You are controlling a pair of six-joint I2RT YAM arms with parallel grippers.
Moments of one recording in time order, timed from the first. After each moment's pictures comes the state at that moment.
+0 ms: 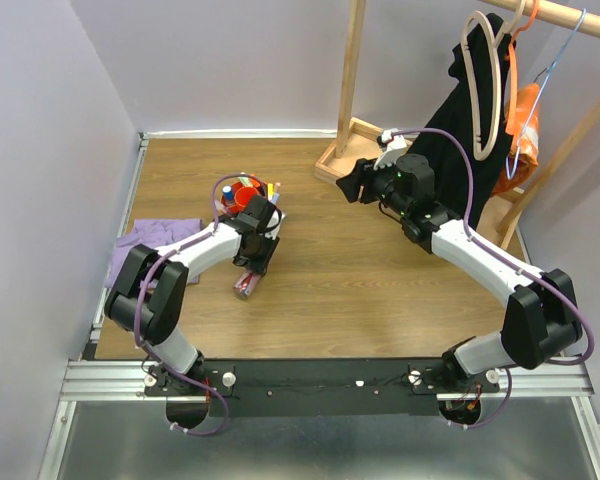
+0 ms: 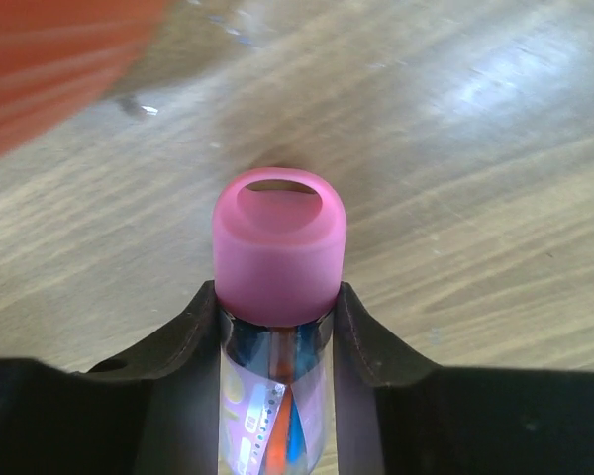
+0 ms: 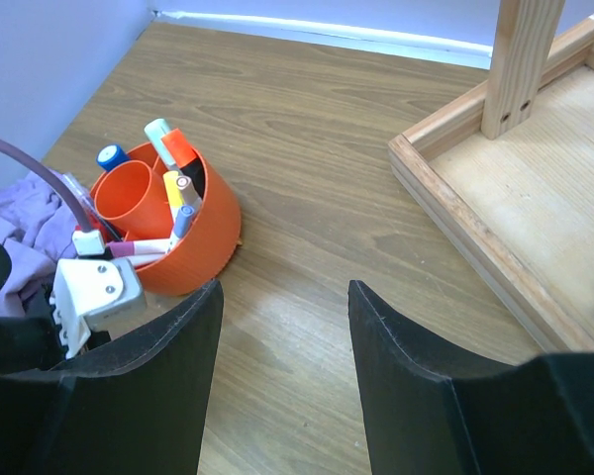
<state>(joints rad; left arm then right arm) -0.48 1.62 0.97 -0.56 0.00 -0.06 0.47 1.44 1.04 0.18 -0.13 0.25</state>
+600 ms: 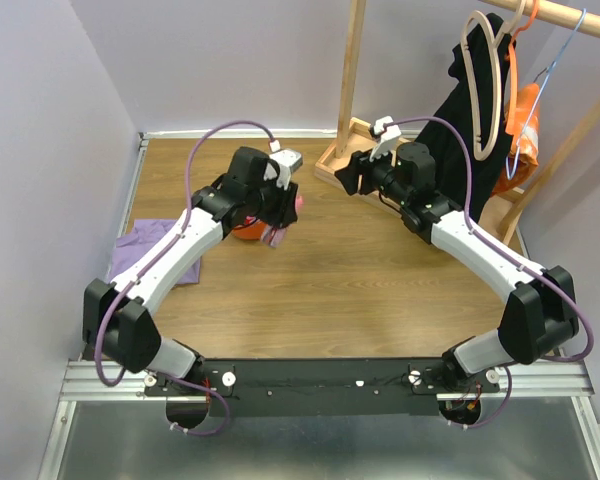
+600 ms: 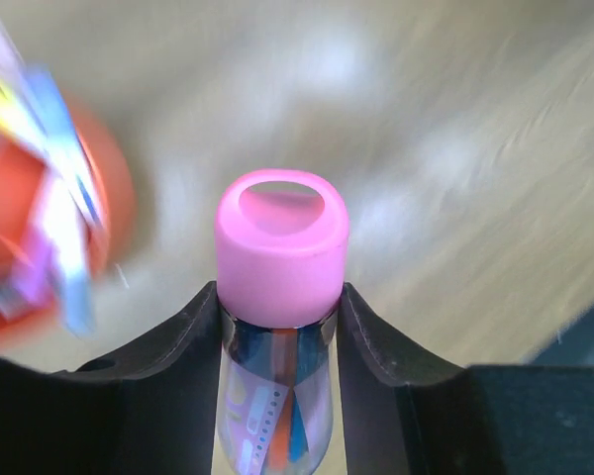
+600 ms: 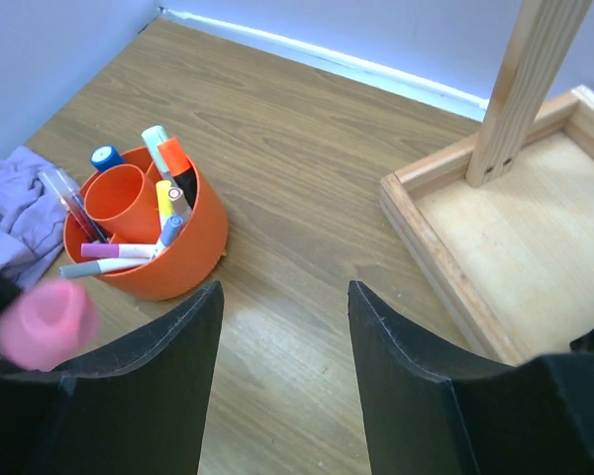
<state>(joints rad) -0.51 1.47 1.29 -0.66 0.25 -0.08 0.47 1.47 1.13 0.14 -0.17 0.13</state>
